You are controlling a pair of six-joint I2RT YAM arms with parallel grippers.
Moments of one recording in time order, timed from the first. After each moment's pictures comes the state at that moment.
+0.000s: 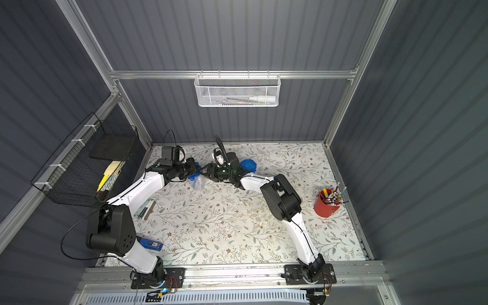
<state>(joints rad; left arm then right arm) -0.20 1.62 1.21 -0.33 0.28 -0.62 0.68 2.30 1.62 0.40 -0.69 1.03</state>
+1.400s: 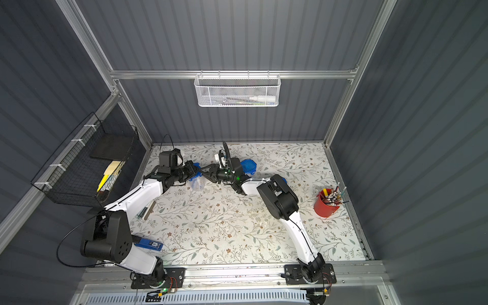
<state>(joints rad) -0.20 1.55 1.06 -0.18 0.29 -0.64 0.68 2.35 1.53 0.78 -0.71 1.33</state>
